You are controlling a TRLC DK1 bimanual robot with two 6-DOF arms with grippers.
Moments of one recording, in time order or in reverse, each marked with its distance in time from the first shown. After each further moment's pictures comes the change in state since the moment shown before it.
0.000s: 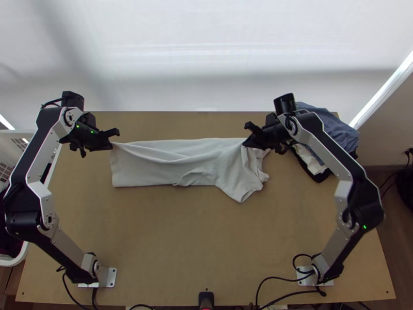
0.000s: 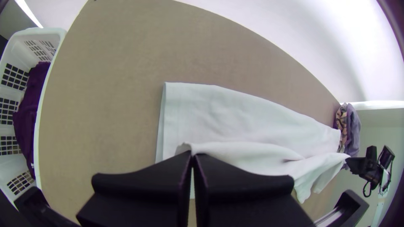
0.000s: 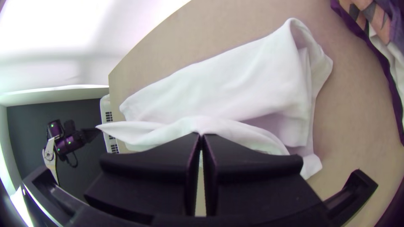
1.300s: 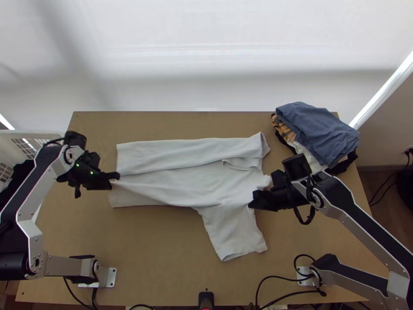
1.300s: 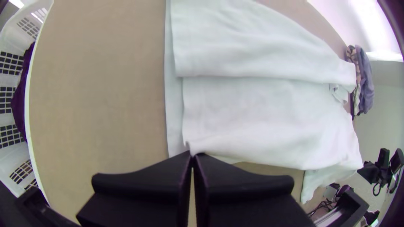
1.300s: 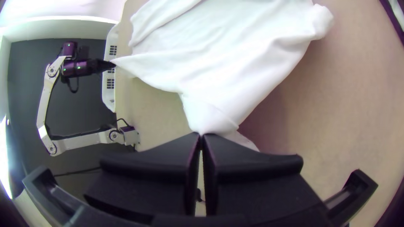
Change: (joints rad) left arm 0.013 -0.321 -0.510 0.001 -0.003 0.193; right arm 0.227 -0.734 -0.710 -0.037 -0.047 -0.034
